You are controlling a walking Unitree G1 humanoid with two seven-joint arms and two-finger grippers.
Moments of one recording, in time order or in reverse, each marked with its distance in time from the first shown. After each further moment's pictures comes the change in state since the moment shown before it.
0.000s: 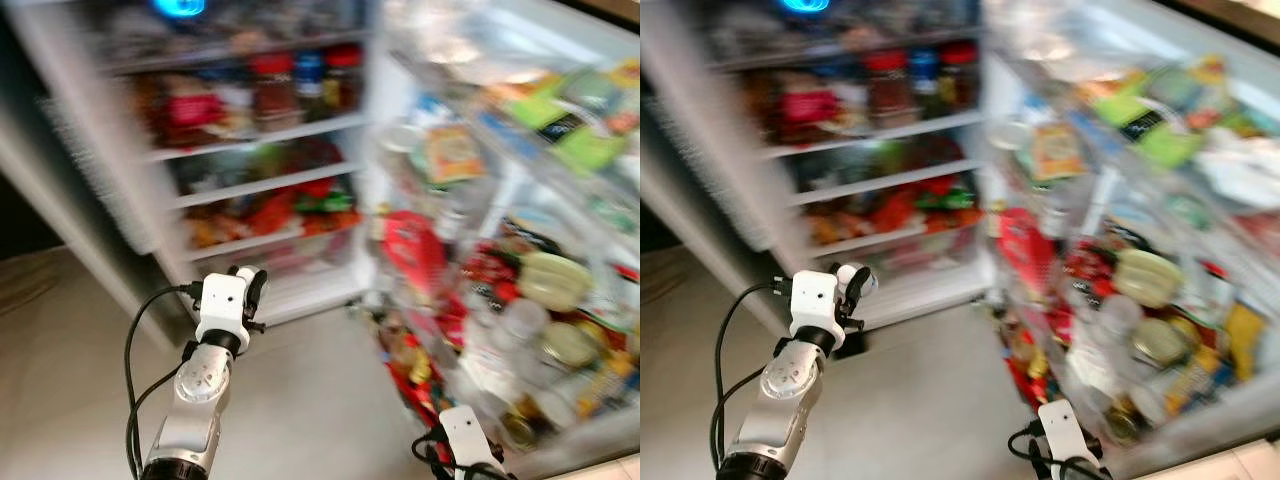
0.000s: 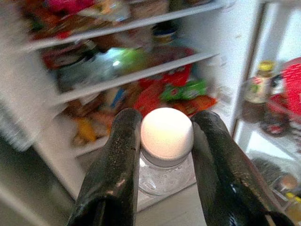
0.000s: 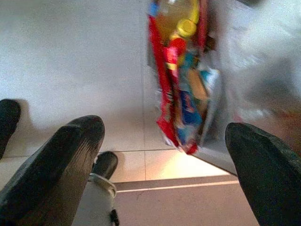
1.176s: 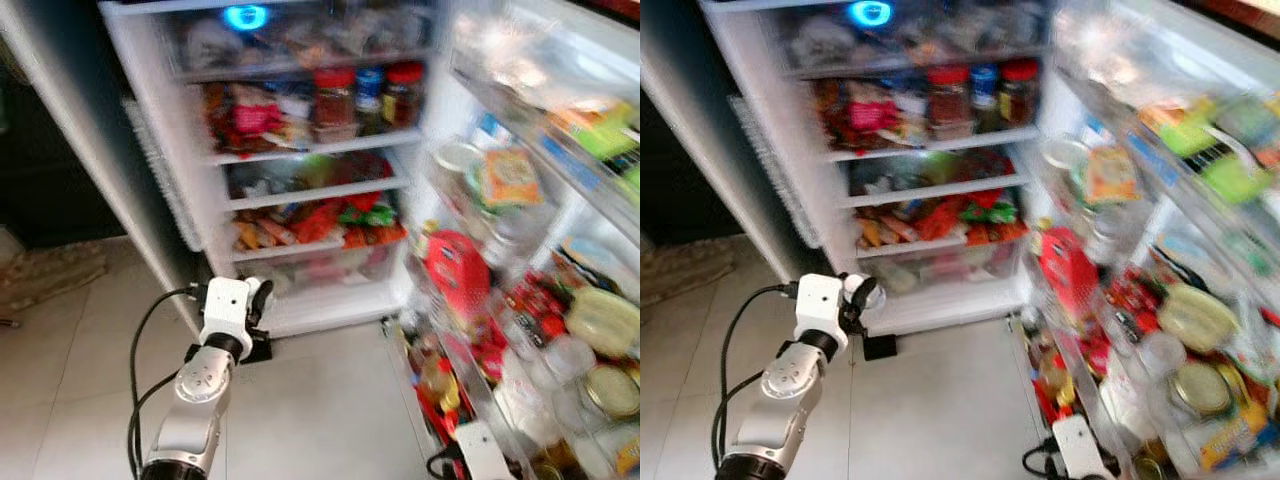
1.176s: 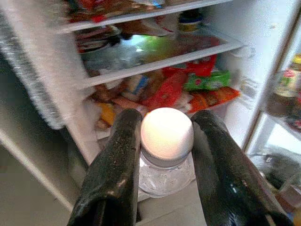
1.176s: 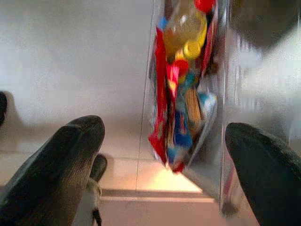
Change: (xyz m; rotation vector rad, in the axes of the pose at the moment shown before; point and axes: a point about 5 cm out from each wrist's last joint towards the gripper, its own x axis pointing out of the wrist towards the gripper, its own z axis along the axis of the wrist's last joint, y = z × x) left arm -0.003 0.000 -0.007 -0.004 0.069 -0.047; right arm -0.005 -0.014 -0.017 -0.026 0.033 -0.044
